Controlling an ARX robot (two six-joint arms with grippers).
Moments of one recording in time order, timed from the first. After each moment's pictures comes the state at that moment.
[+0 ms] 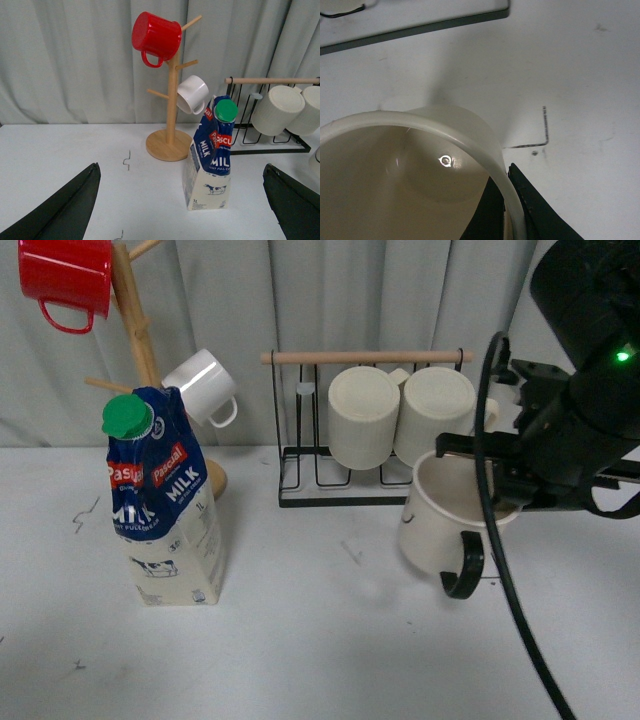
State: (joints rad) left arm 0.00 0.01 0.01 0.00 0.00 -0.01; right arm 0.25 2.04 1.38 -0.39 0.01 0.32
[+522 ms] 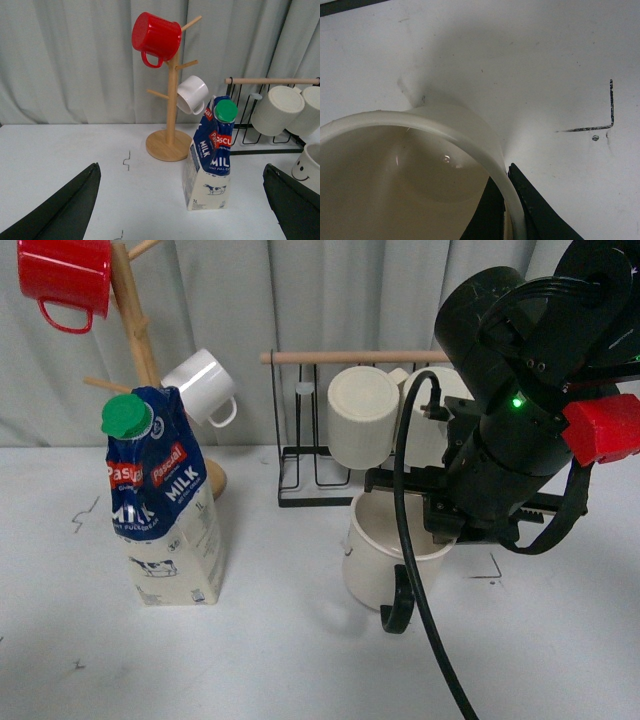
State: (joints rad) left arm 0.00 0.01 0.01 0.00 0.00 -0.01; right arm 0.36 2.13 1.42 -0.41 0.02 0.42
